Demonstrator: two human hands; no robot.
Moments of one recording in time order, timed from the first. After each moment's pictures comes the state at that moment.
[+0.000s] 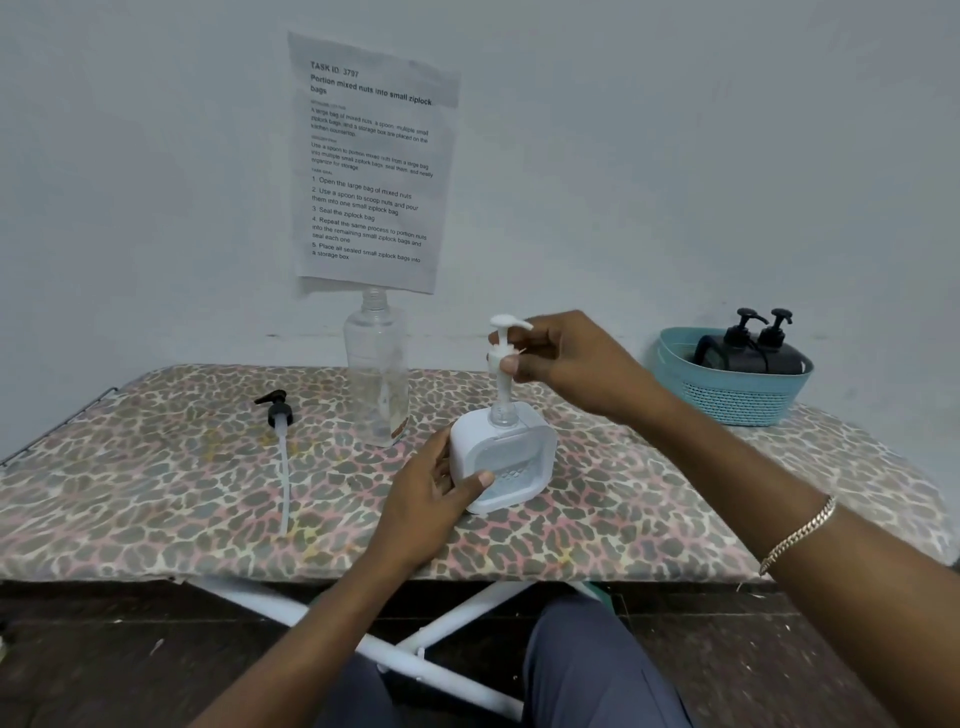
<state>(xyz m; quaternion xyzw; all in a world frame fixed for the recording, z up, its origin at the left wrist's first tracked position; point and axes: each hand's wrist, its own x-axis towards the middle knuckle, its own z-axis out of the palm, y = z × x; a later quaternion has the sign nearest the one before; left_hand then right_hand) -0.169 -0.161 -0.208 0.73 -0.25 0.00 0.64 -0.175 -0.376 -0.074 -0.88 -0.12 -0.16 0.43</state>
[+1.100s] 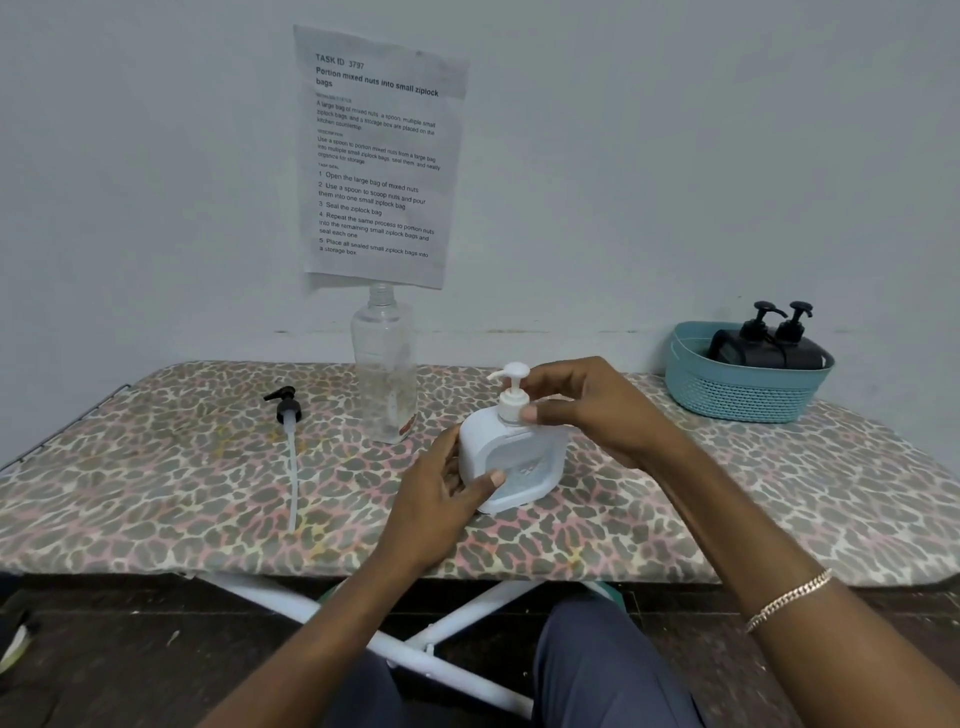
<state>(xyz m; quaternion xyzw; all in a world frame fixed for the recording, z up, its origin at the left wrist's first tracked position) -0.167 -0.163 -0.213 0.72 -0.25 0.00 0.65 -0.182 -0.390 -0.124 -0.81 -0.12 -0.07 0.57</state>
